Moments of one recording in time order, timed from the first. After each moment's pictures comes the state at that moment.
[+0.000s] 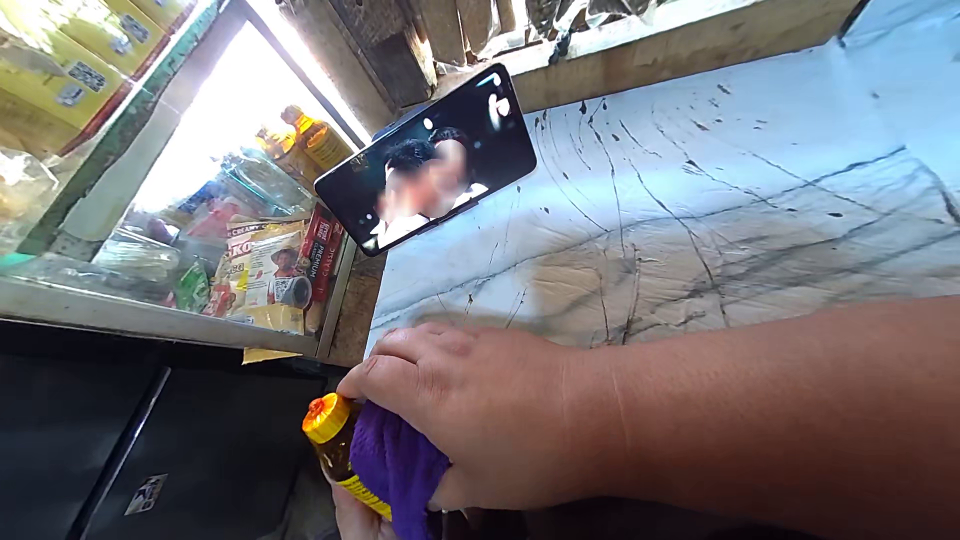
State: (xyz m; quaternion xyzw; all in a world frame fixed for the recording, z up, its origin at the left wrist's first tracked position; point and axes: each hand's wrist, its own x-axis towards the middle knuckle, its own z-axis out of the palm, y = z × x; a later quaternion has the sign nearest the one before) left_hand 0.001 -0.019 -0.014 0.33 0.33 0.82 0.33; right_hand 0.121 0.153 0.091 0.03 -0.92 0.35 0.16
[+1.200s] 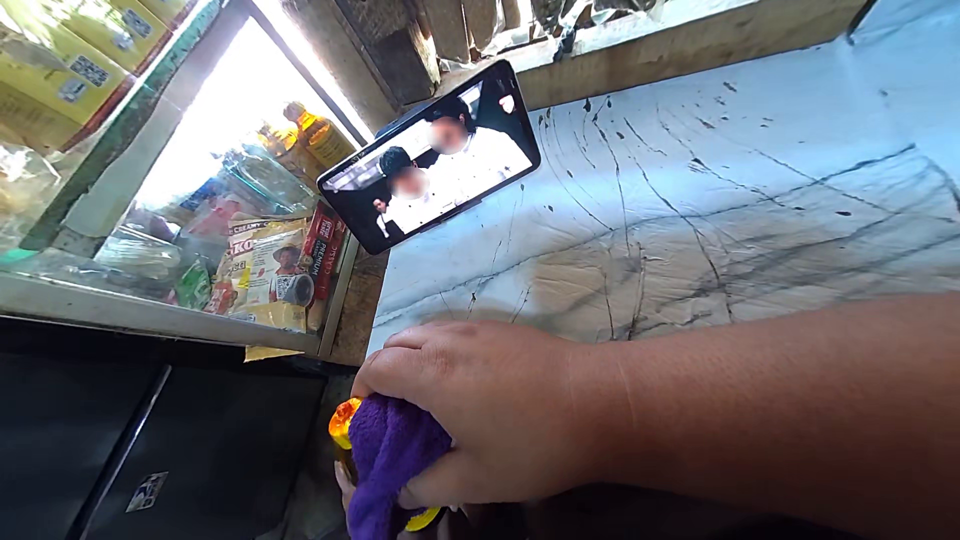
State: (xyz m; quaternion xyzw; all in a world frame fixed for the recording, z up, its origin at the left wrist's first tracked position) left_hand 0.004 -0.019 -0.018 0.31 0.33 0.82 0.35; right_hand 0.121 0.157 0.095 0.02 -0.89 0.42 0.15
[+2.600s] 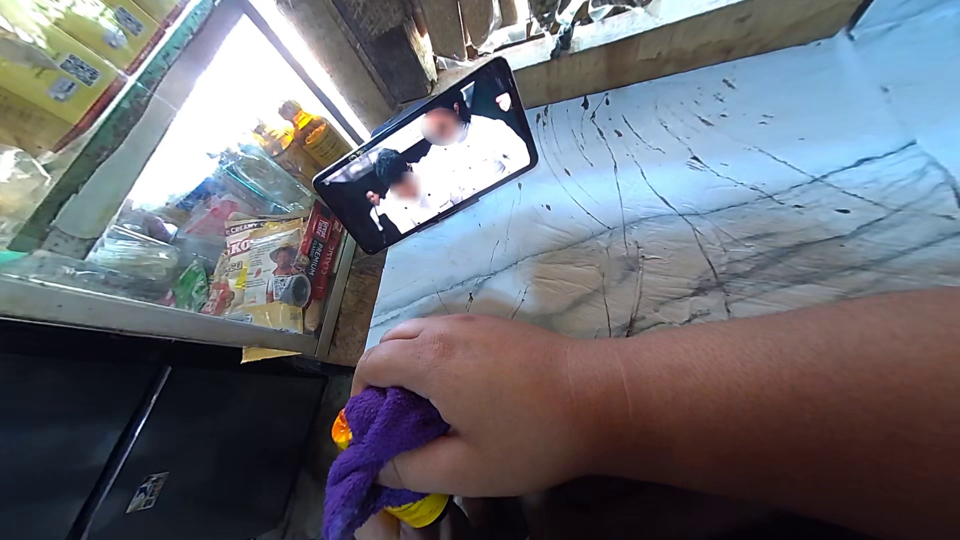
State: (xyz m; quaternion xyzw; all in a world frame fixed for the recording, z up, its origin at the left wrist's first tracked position) left_hand 0.015 -0.009 -0.007 0.36 0.29 0.79 0.39; right_hand 0.121 0.160 0.096 0.02 -0.87 0.46 0.17
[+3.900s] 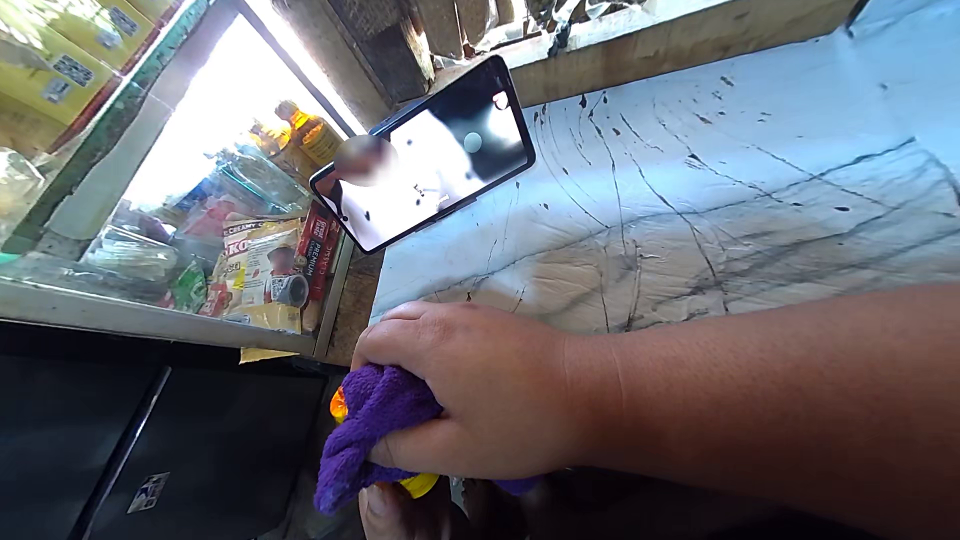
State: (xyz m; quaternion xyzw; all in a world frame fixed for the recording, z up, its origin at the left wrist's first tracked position) left_hand 0.017 0.003 -0.008 0.41 0.35 0.79 0.29; right_hand 0.120 0.161 0.098 -0.02 -0.86 0.48 0.17
